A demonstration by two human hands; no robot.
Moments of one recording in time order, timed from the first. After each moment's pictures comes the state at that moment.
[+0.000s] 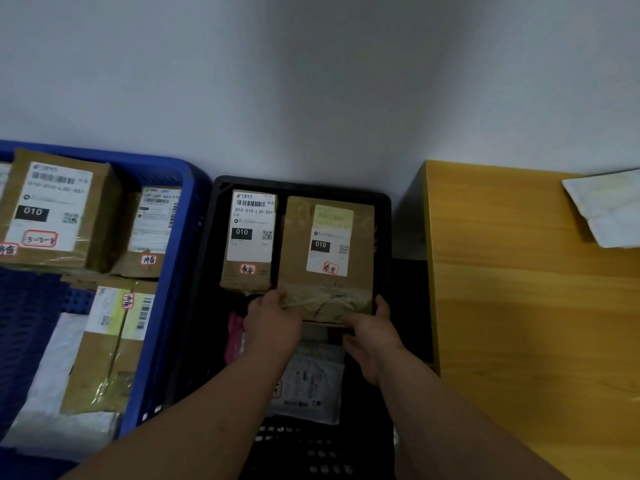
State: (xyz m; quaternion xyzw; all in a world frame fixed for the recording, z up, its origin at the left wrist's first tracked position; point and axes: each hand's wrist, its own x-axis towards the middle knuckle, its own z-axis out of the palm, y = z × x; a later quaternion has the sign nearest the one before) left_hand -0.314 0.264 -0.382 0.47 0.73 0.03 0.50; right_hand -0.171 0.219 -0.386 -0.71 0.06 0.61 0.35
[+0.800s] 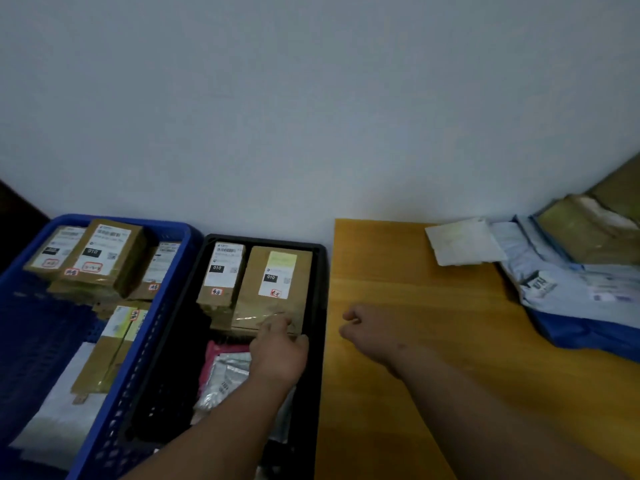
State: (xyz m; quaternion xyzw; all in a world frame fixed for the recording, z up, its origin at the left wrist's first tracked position) left_hand -0.196 0.125 -0.243 0.57 0.71 0.08 0.40; right_hand -0.026 0.114 -0.226 -0.73 -0.44 0.50 0.12
